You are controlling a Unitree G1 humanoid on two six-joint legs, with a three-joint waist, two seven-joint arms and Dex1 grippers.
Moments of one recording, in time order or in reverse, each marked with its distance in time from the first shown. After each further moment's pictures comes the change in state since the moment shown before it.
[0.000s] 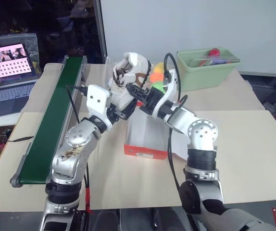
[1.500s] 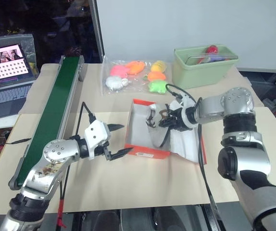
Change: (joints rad) left arm 0.261 0.409 -0.055 0.010 -0.021 -0.223 -0.594; right arm -0.275 -0.485 0.081 0.643 0.110 0.699 -0.266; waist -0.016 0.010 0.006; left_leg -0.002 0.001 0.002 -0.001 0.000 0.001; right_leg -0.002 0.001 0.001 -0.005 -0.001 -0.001
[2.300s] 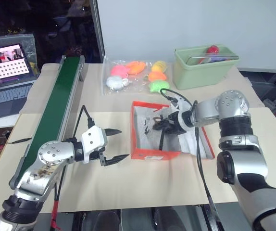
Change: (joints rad) left arm -0.007 0.025 0.002 0.019 0.019 -0.052 -0.035; right arm -0.002 0.012 0.042 -0.071 -0.016 0.000 0.053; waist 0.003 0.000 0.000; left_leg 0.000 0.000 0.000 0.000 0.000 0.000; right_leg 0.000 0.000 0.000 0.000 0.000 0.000
